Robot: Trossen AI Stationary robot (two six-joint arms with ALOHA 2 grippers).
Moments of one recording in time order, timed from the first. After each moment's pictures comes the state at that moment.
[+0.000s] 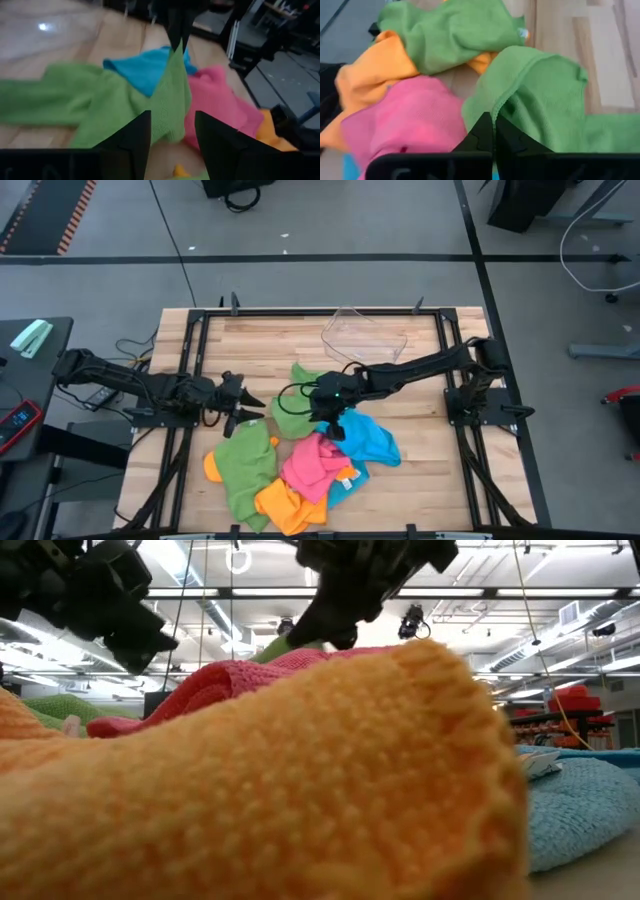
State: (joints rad) left arm -0.19 0.67 0.24 0.14 -0.09 -0.33; right arm 0.09 1.78 1.30 -0.29 -0.17 0.06
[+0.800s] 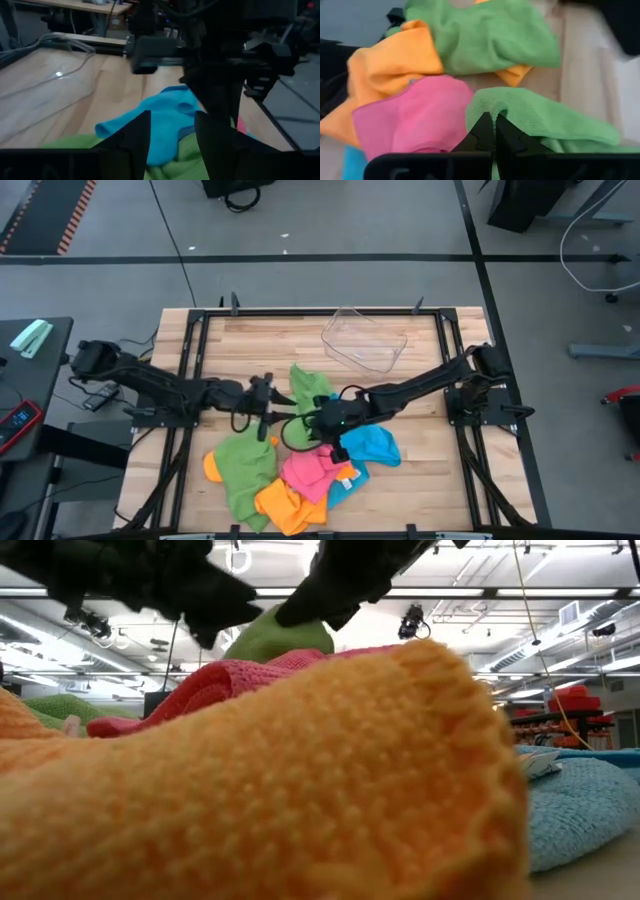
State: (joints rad) left arm -0.20 1.22 0.46 0.56 -0.15 -0.15; right arm 0.24 1.81 1.30 -0.19 -0.02 -0.04
